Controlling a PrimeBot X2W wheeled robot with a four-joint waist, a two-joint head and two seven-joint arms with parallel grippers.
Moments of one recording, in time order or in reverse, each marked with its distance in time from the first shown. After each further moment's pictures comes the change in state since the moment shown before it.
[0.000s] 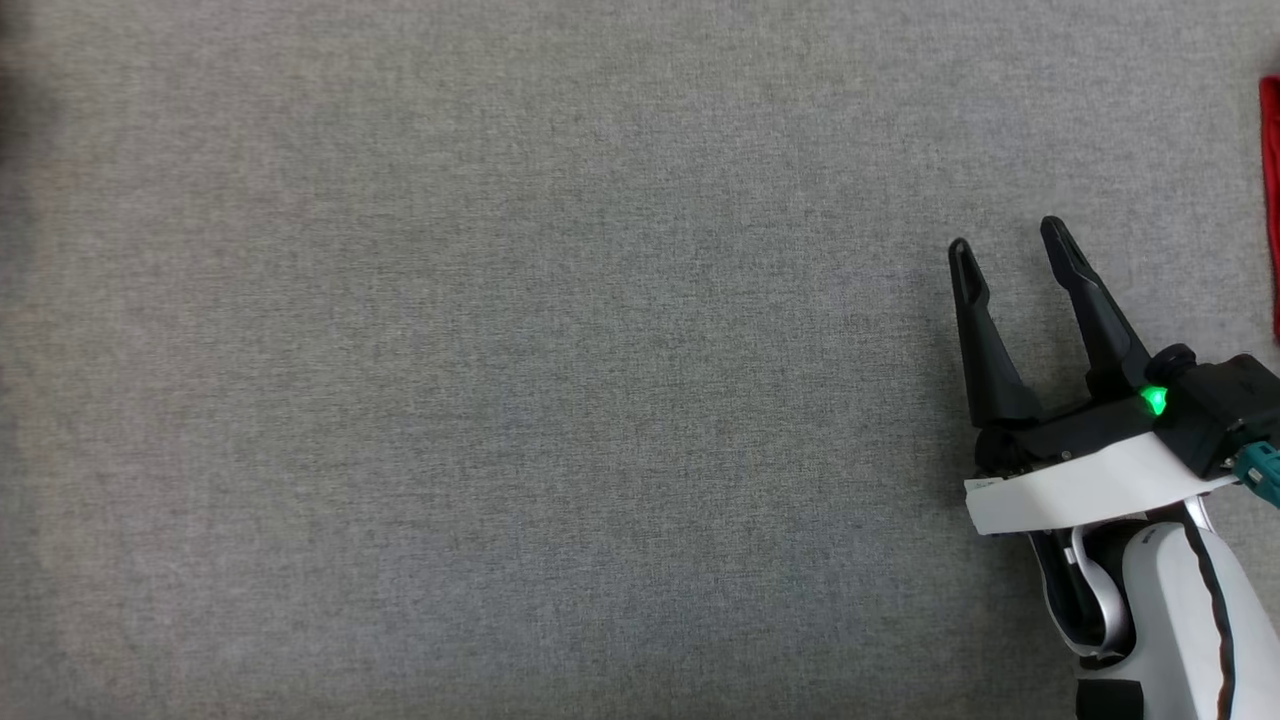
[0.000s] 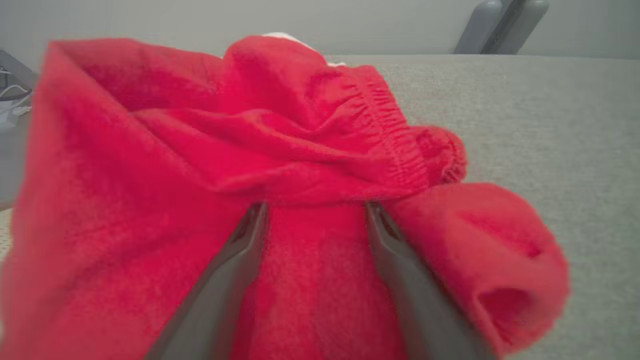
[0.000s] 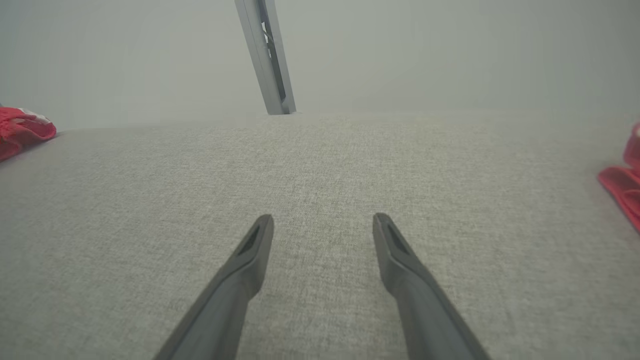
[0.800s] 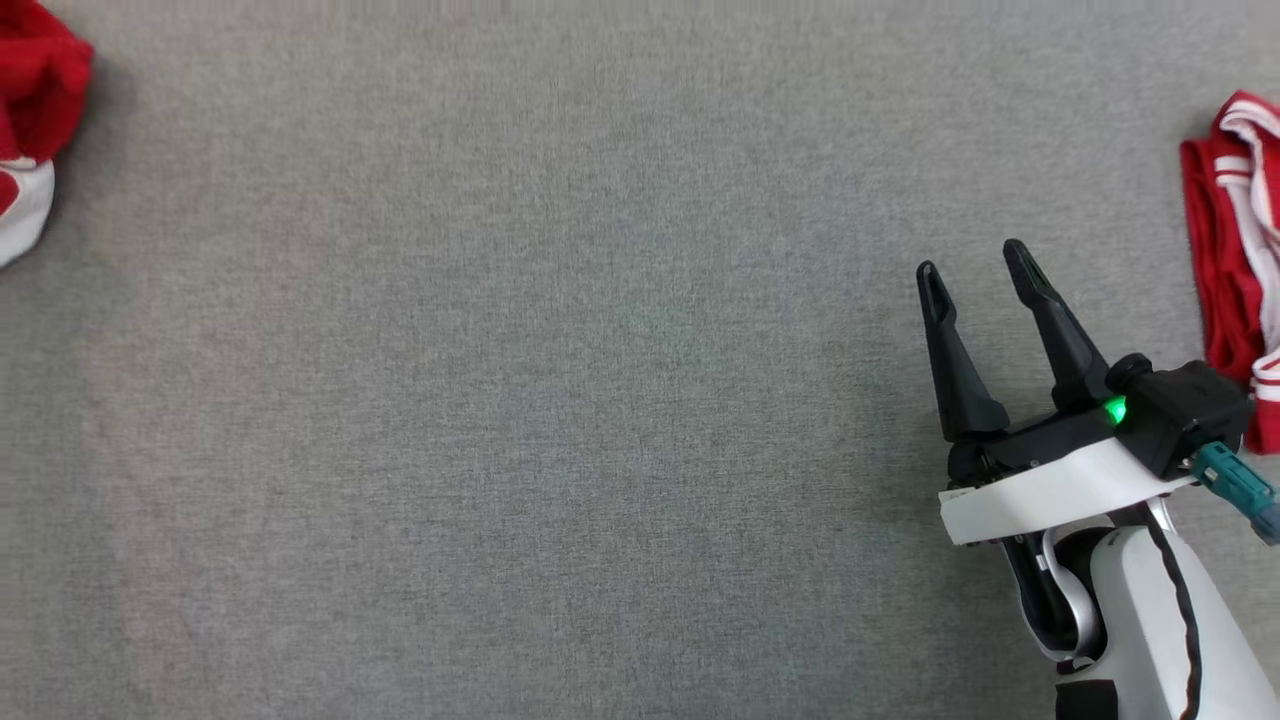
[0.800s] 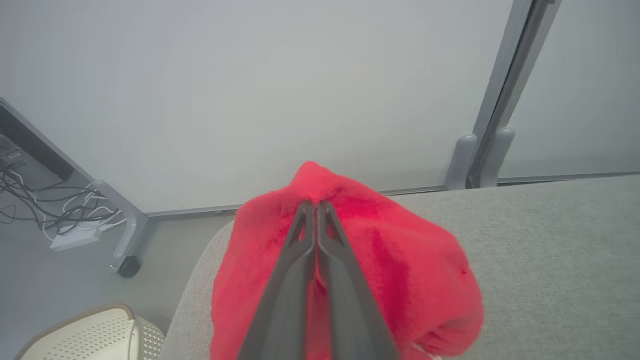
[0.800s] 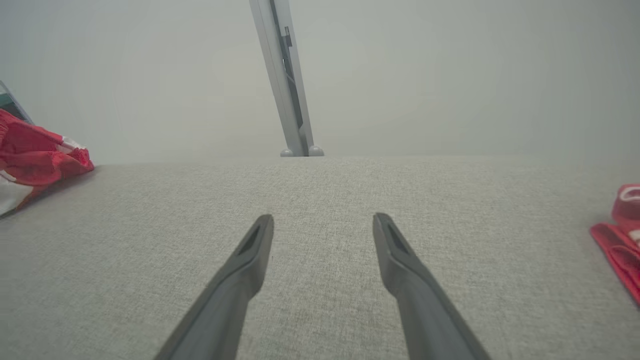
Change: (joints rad) left arm -0.062 0.014 -0.036 0.087 0.100 -0.037 -0.240; right arm -0.014 0.000 0.040 0.082 0.026 0.000 -0.028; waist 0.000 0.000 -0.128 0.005
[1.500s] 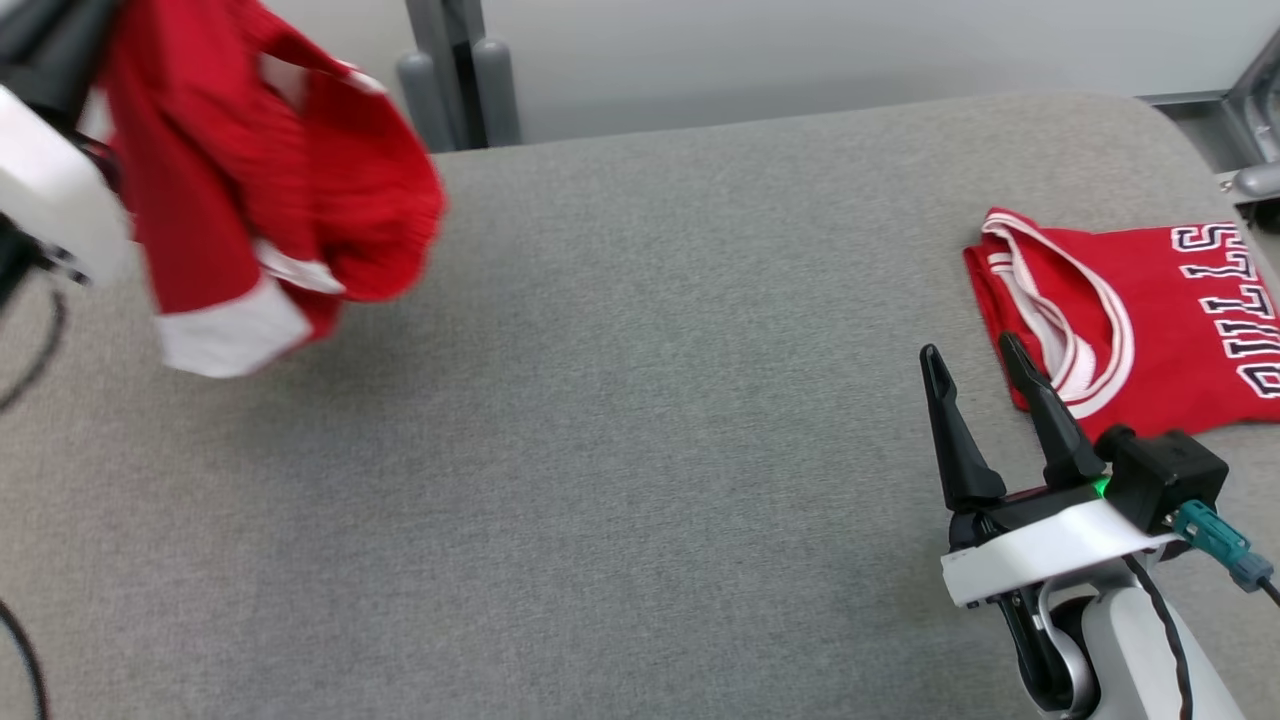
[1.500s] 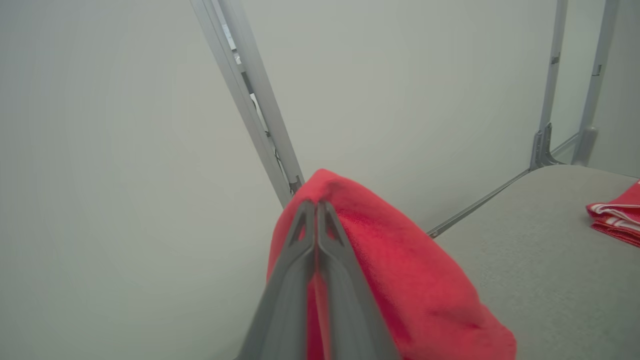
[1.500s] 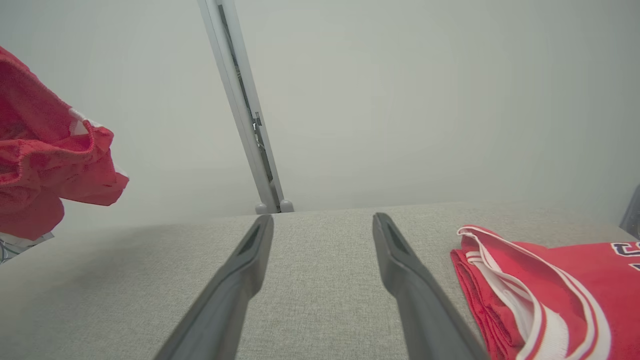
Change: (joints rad) left arm 0.039 -0.073 -0.170 -0.413 0.011 -0.040 0.067; right arm 0.078 0.000 -0.003 0.107 0.062 0.000 -0.042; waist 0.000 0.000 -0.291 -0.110
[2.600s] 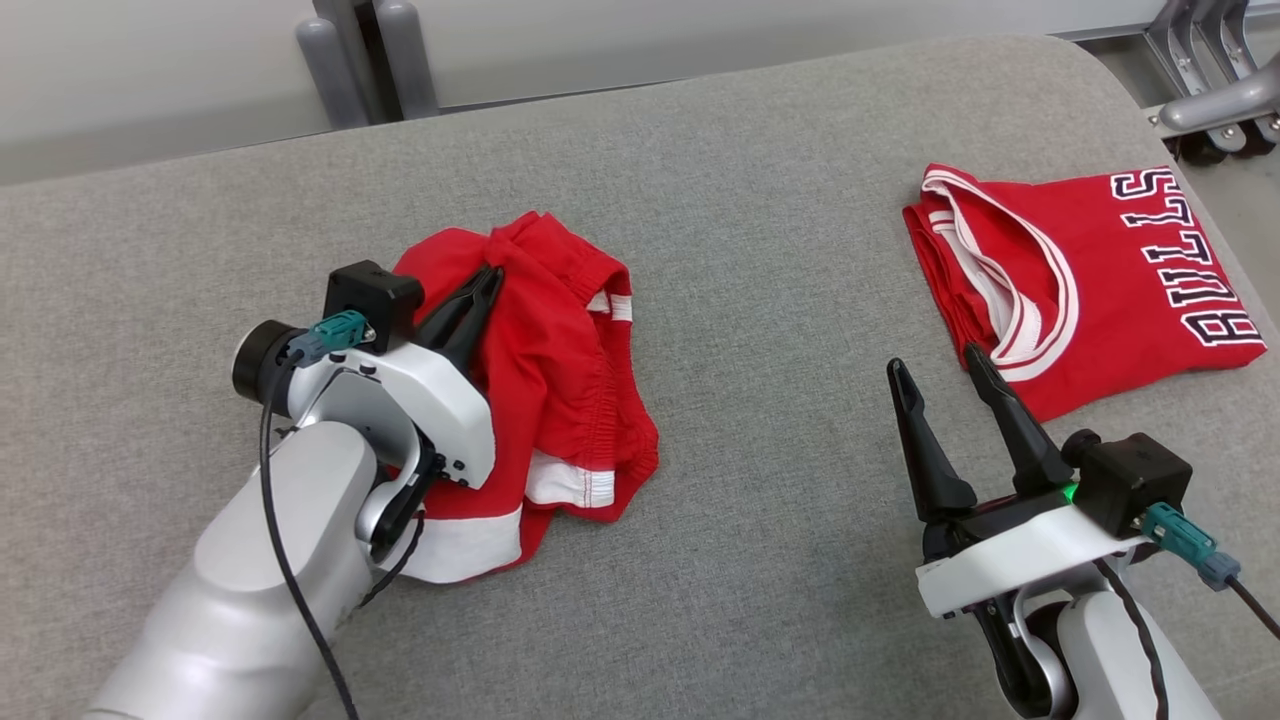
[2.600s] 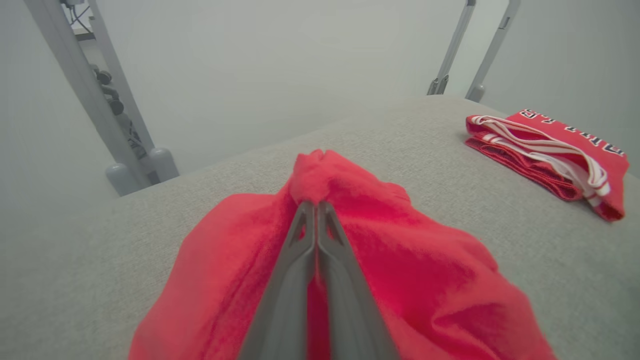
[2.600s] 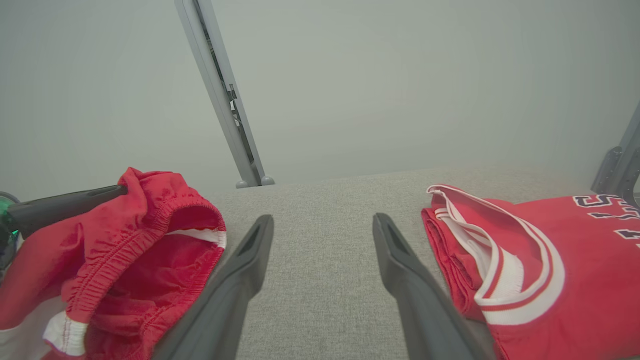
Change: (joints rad) left arm 0.159 -0.455 -0.233 0.478 0.055 0.051 -0.335; right arm 0.000 0.000 0.048 0.012 0.018 0.000 0.003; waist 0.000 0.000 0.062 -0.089
